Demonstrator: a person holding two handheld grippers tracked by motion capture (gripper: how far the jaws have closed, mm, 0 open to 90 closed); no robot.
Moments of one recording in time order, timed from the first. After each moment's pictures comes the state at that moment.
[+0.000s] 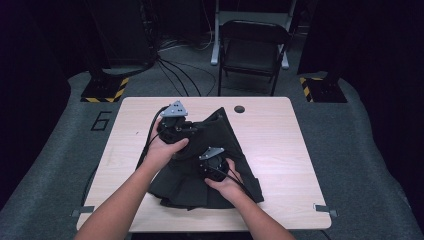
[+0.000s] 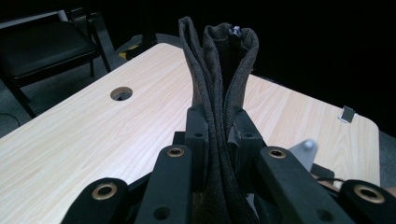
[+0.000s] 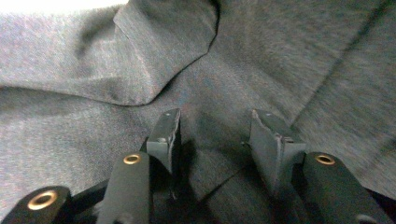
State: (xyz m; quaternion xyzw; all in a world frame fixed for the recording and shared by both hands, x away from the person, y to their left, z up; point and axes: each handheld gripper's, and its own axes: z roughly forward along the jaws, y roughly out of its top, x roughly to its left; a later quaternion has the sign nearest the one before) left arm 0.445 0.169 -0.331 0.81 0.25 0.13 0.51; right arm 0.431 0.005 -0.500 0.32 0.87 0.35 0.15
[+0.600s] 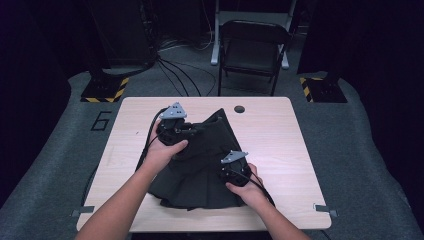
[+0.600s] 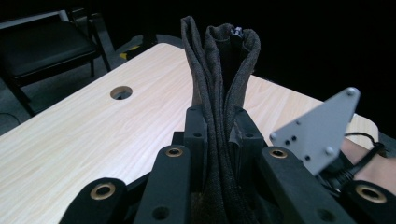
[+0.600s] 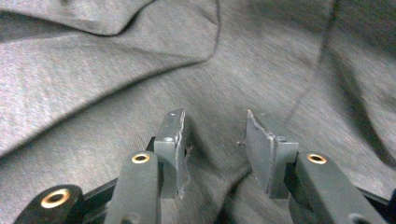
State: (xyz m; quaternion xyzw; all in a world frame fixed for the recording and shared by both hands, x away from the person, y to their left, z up) left arm 0.441 0.170 -0.334 0.81 0.25 0.13 0.51; right arm 0.414 -0.061 -0.491 0.34 0.86 0.34 0.15
